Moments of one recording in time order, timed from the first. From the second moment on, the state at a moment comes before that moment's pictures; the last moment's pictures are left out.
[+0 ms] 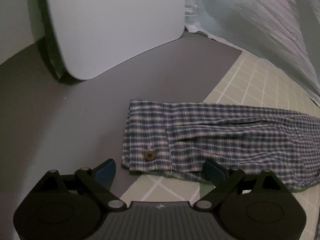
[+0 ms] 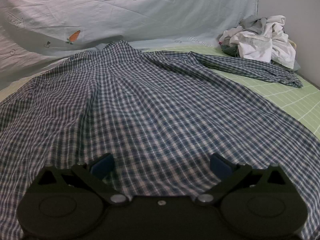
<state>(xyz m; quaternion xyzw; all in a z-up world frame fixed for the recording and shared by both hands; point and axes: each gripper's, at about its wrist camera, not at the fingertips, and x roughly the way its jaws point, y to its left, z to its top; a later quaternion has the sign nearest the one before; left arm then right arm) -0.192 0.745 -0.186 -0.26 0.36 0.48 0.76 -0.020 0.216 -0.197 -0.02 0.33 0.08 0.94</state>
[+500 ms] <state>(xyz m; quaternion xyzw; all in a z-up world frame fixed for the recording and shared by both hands) -0.177 0.719 -0.139 -0.21 0.32 0.47 0.80 -0.019 0.215 -0.197 -0.02 0.33 0.08 0.94</state>
